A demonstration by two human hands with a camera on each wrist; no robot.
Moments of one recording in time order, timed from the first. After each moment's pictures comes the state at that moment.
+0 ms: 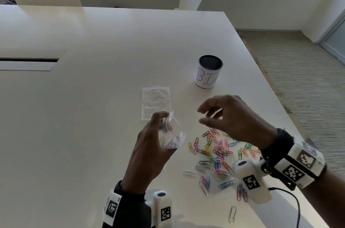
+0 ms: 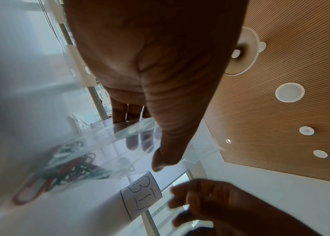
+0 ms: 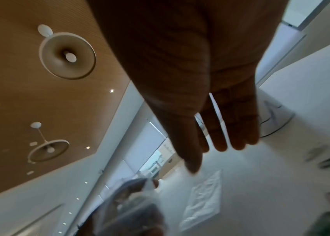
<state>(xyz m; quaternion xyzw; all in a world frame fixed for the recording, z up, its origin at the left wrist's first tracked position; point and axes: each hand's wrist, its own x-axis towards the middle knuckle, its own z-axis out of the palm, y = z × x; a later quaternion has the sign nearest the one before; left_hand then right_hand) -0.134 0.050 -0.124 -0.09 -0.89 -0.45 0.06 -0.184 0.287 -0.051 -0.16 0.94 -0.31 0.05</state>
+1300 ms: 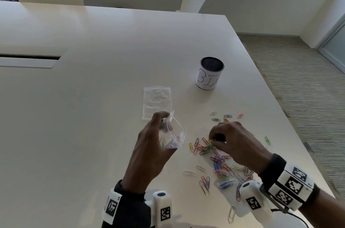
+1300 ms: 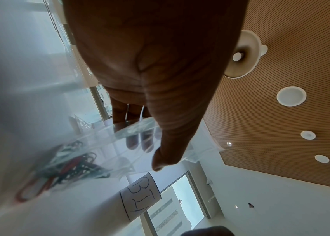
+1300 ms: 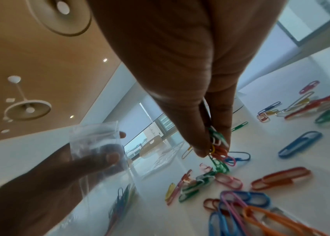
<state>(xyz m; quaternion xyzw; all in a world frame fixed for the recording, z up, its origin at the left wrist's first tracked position) -0.132 0.047 -0.126 -0.08 -0.88 -0.47 0.06 -0.159 0.307 -0.115 -0.14 0.96 -0.23 0.09</state>
